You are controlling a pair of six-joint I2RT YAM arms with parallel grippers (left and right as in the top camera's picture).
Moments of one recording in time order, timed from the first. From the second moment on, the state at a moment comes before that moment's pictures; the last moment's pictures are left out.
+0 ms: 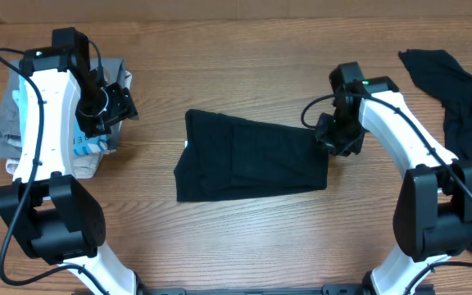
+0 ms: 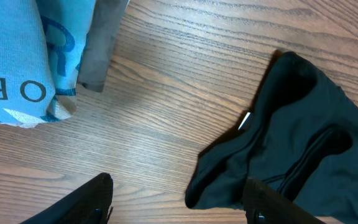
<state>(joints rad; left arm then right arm) 0.16 1.92 1.77 -1.35 0.18 -0.28 0.16 1.88 1.37 -1.06 -0.12 0.49</state>
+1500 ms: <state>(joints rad) 0.16 1.92 1.77 -1.35 0.18 -0.28 -0.15 1.86 1.80 -1.44 -0.15 0.32</state>
